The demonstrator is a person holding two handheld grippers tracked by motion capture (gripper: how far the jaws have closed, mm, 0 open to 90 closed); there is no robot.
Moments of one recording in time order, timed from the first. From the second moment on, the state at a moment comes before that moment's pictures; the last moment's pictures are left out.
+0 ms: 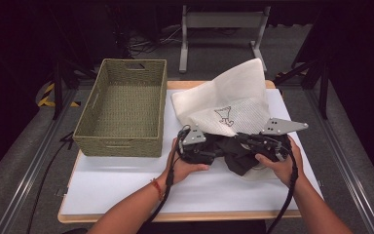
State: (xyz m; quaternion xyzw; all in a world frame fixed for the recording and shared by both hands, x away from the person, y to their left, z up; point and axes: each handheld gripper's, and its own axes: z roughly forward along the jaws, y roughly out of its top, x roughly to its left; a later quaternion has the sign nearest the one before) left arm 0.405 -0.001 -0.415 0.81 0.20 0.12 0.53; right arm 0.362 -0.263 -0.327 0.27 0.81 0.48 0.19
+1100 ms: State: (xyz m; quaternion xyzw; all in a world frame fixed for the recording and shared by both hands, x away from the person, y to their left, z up) left arm 0.414 -0.040 -0.401 0.75 0.24 0.16 0.59; right arm 0.352 -0.237 -0.284 0.22 0.78 0.58 0.10
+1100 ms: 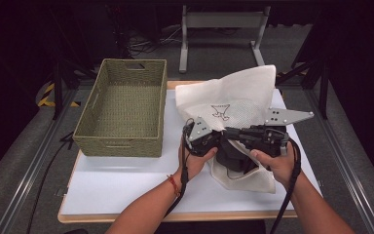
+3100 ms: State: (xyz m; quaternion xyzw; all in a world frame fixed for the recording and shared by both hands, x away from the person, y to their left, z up) left arm 0.424 -0.061 -0.433 0.79 0.23 0.23 0.52; right arm 0.343 -0.242 -0.315 0.24 0.80 0.53 0.12
